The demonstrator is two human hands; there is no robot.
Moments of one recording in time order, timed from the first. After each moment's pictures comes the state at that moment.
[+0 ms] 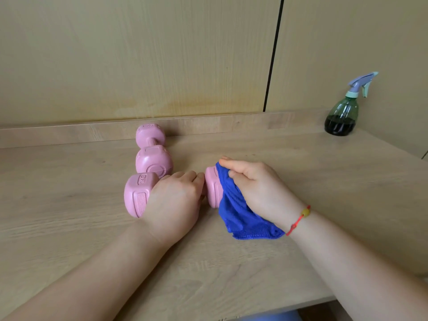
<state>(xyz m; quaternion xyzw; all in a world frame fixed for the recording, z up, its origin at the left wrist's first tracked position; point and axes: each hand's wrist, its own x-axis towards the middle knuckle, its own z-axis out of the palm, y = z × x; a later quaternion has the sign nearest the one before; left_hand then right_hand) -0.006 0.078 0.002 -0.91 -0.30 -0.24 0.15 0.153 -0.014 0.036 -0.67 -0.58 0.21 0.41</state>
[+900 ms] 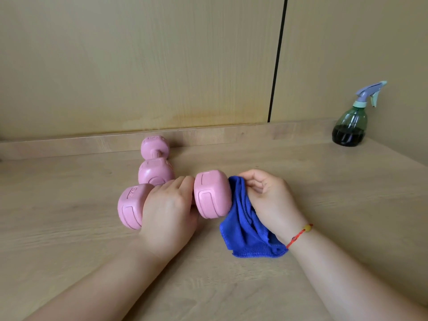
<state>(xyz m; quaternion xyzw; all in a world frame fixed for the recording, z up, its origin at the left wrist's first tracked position) -0.004 0.073 0.009 -0.87 -0.33 -0.37 0.07 0.177 -0.008 0.014 -0.60 -0.47 0.26 0.59</state>
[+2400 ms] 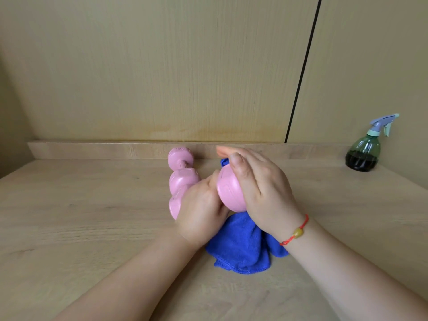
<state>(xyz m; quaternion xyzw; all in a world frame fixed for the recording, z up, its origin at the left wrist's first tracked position) -0.011 0.079 0.030 -0.86 -0.28 -0.43 -0.04 0.102 0.007 0.080 -0.52 -0.68 -0.06 0.51</state>
